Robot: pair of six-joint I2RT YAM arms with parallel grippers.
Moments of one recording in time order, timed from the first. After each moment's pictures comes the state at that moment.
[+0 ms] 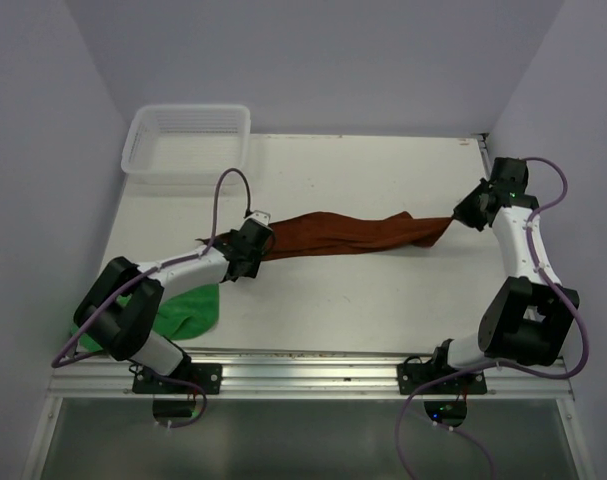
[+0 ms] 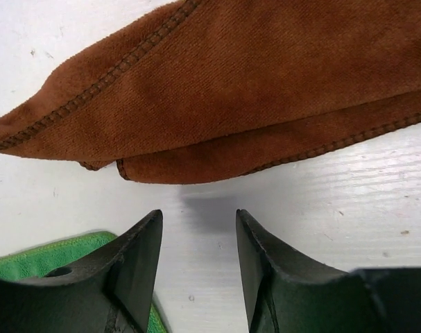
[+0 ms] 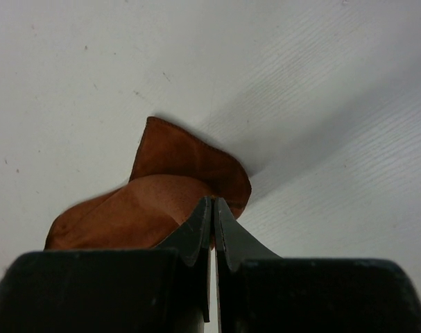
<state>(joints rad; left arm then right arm) -0.61 1.52 0.78 -0.32 -0.43 -0.25 -0.26 1.45 1.17 -0.63 -0.05 0.59</state>
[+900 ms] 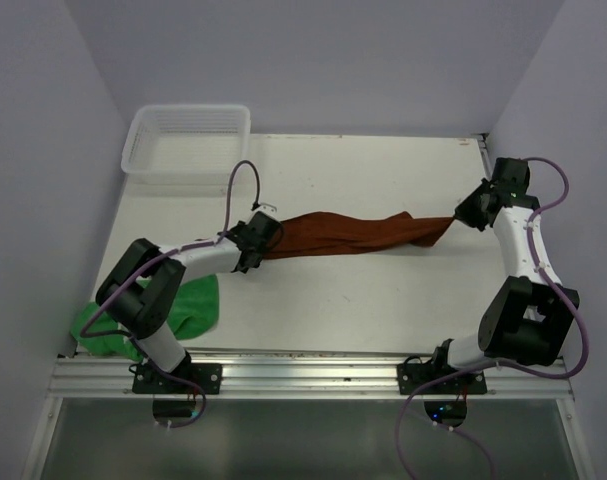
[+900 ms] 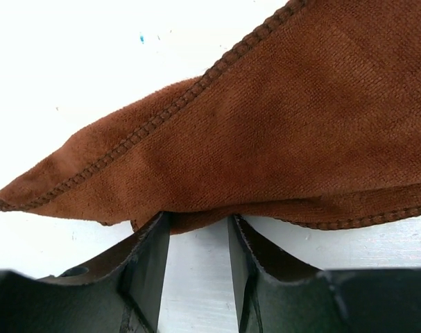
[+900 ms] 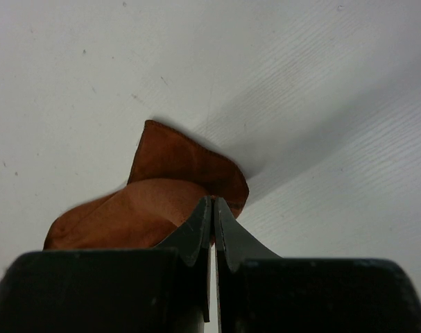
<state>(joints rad) -0.60 1.68 0.87 -0.25 -0.54 -0.19 -0.26 1.45 1.17 -0.62 -0.05 0.58</state>
